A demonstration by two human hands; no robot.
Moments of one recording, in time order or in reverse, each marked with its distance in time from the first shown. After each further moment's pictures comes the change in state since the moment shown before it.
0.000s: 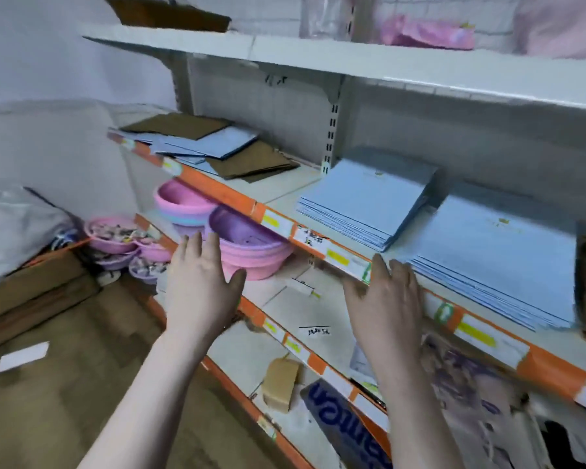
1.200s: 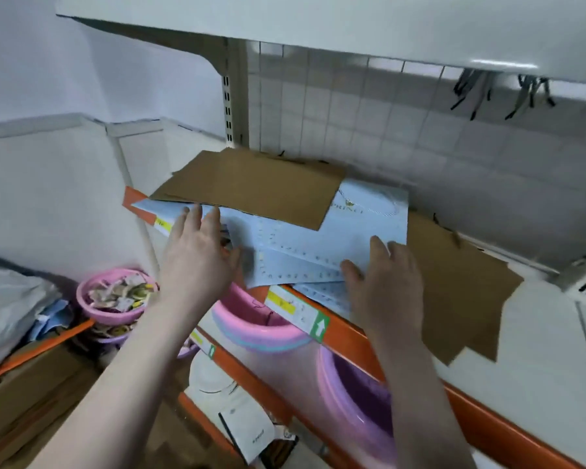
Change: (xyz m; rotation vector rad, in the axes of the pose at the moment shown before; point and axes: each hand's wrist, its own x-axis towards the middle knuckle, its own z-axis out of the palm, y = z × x) left_hand 0.524 -0.331 0.121 0.013 -0.088 0.099; right_hand 0.322 -0.391 0.337 -0.026 -0.099 0.008
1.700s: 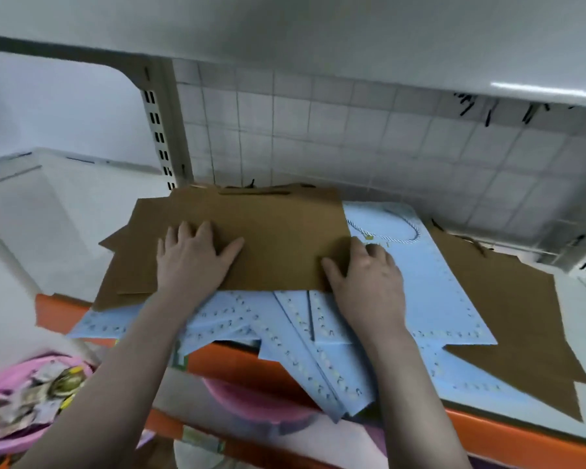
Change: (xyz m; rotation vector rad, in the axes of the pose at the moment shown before) left_hand 0.194 -0.061 0.074 -0.036 -0.381 0.167; right_hand 0.097 -0.098 0.069 -0.139 -0.037 0.316
